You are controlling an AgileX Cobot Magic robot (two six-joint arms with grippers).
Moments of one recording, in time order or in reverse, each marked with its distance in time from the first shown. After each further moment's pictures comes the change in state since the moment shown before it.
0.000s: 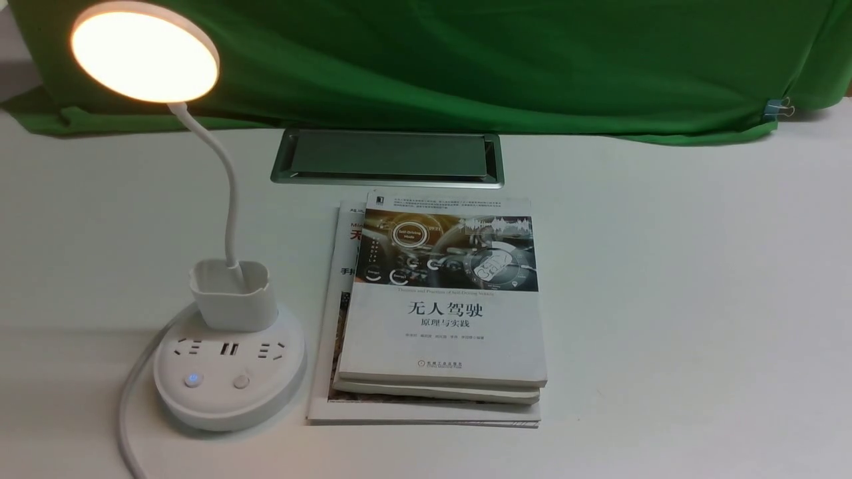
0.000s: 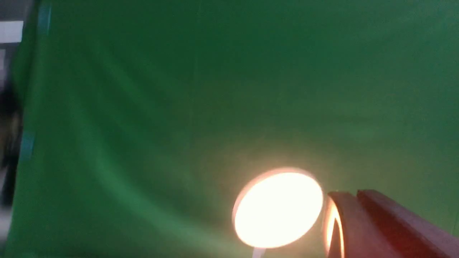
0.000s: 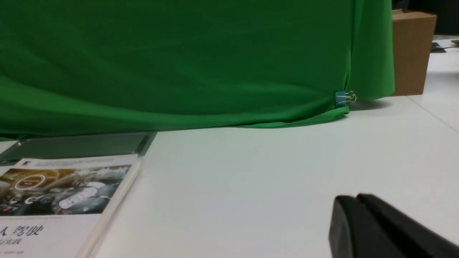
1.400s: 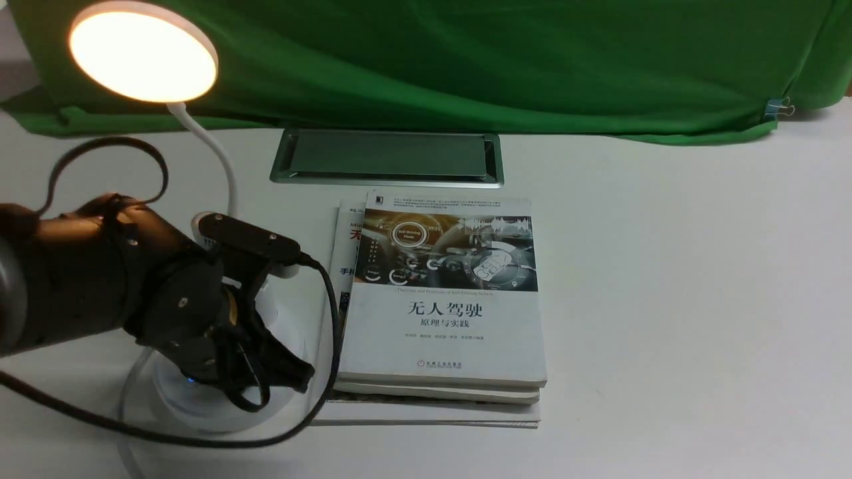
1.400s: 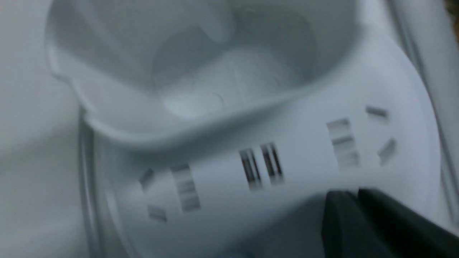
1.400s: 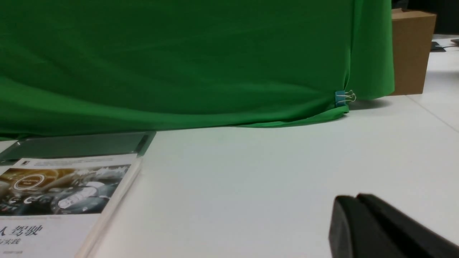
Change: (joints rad) right arm 0.000 0.000 0.000 0.000 0.001 0.000; left arm -0.238 1.278 -0.305 0.119 0.393 0.038
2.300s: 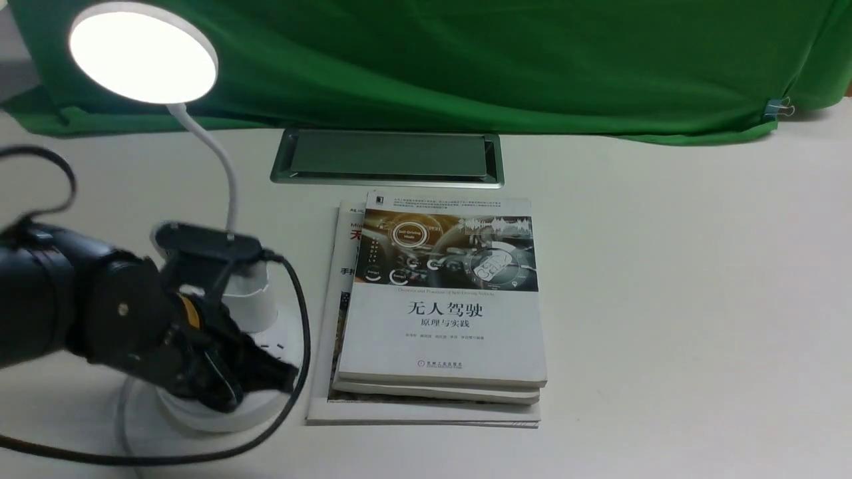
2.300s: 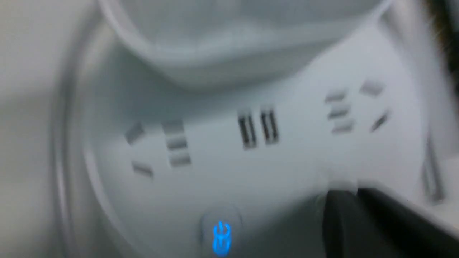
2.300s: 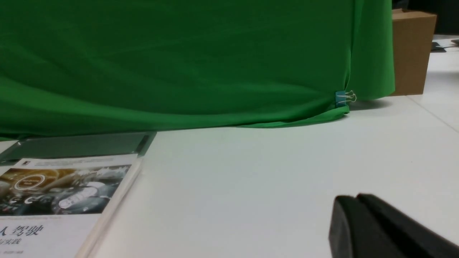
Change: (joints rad) right arm 0.000 0.000 0.000 0.000 0.000 0.000; left arm 0.066 -0.075 0.109 -0.226 -0.108 0.155
